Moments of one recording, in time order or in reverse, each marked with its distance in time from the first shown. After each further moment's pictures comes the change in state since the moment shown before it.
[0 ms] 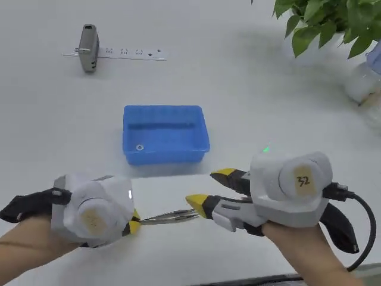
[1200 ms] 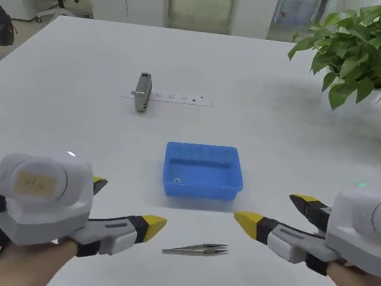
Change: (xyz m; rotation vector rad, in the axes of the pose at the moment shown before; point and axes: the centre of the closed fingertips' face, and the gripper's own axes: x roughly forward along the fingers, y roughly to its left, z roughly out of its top) left arm -0.136 0.048 0.024 -0.729 -0.352 0.482; right arm -0.040 -0.022 0.021 0.149 -0.161 -0.145
